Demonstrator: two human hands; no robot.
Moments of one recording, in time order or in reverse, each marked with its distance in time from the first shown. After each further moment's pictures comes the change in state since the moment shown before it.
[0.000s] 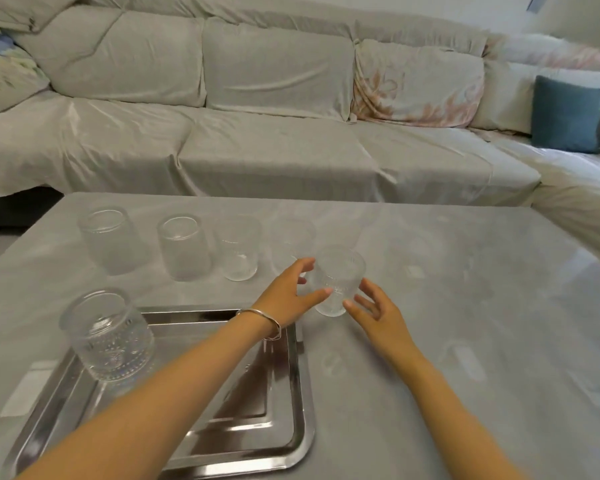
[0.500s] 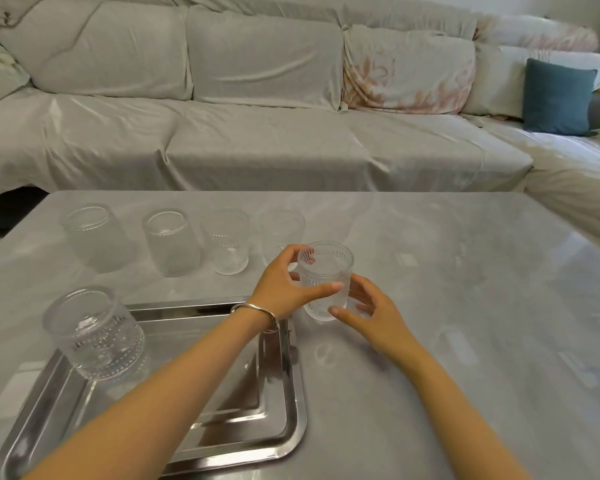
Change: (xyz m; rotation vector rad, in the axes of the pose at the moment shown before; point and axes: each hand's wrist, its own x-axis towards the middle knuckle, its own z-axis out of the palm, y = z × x) left_hand -0.011 0.019 0.004 -0.164 0.118 0.025; right_hand -0.013 -0.010 -0.007 -0.124 -0.104 -0.057
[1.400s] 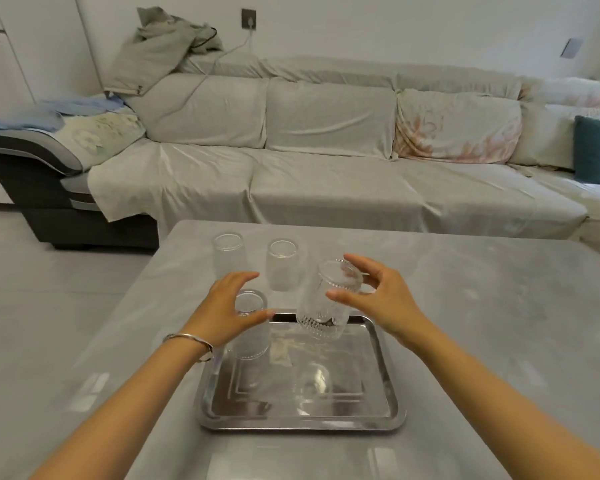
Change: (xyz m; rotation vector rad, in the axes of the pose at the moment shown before) left_hand -0.135 0.002 -0.227 0.569 0.155 0.021; right_hand -0.021 -0.162 0.109 -0.016 -0.027 -0.138
